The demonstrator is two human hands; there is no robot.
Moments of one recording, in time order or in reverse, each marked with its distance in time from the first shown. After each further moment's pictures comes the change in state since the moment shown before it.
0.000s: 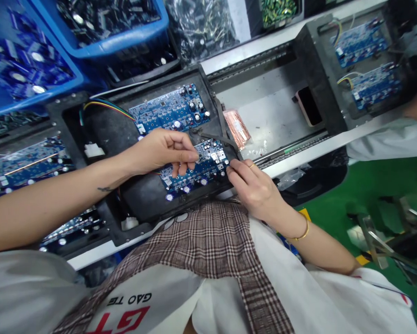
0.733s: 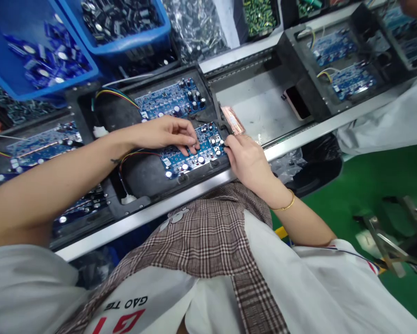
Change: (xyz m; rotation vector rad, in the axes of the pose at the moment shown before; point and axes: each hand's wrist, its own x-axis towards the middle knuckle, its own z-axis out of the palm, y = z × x) left_hand 0.004 -0.012 -0.003 0.245 -0.162 0.085; right_hand 0.009 -0.010 0.003 -0.082 0.111 0.234
